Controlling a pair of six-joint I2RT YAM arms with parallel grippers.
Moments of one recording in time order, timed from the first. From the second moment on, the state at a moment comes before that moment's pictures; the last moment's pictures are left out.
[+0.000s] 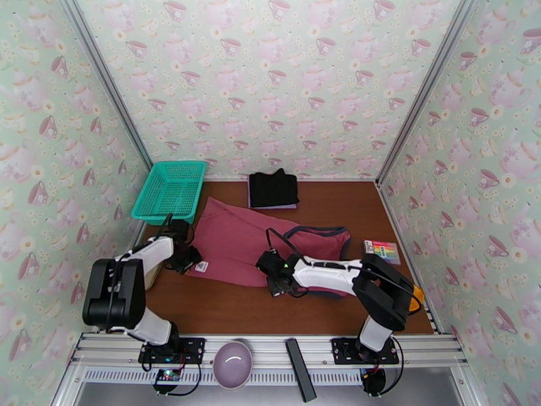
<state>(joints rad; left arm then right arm) 0.01 1.53 0.79 -0.68 0.06 -0.68 1.04 1.68 0.94 -0.60 0.18 0.61</state>
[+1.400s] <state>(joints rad) -0.06 1.12 1.10 -0.95 0.01 -0.59 0.42 1.60 1.04 -0.82 0.18 0.55</state>
